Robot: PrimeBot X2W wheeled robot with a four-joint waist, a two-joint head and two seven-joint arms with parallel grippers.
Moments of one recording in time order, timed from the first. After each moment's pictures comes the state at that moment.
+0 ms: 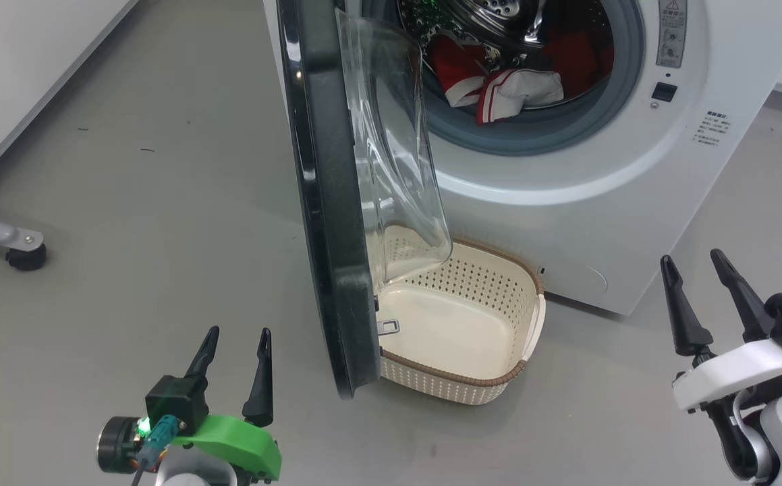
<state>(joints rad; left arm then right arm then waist) -0.12 0.04 -0.33 0.34 -0.38 0.10 -0.25 -0.13 -0.44 0.39 0.24 0.66 -0.02 -0.27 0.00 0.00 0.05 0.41</state>
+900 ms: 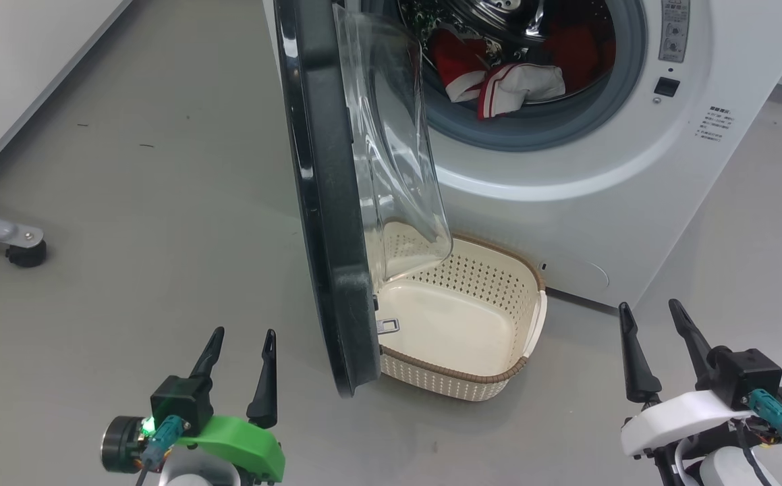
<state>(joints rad) -0.12 0.05 -0.34 0.34 -0.38 0.10 -0.25 -0.02 -0.21 0.27 0.20 0.44 -0.10 -0.26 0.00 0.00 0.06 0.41</state>
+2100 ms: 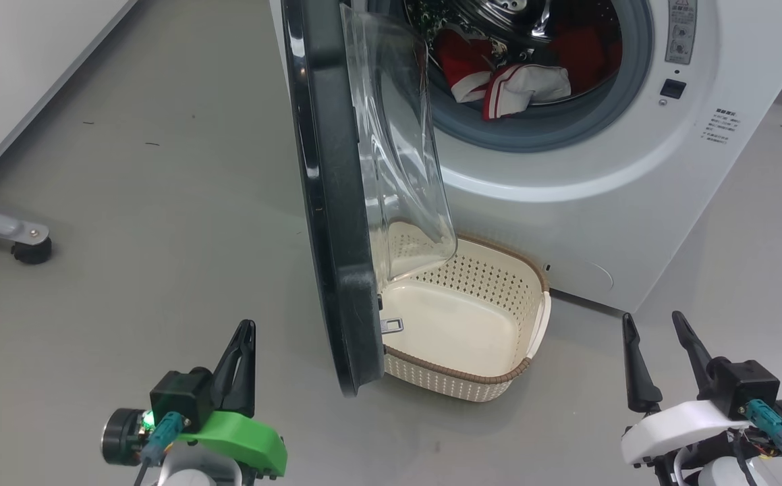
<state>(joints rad) -0.12 0.05 -0.35 0.31 -0.37 0.10 -0.25 0.00 -0.13 0.16 0.24 0.33 -0.05 -0.26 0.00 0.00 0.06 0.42</state>
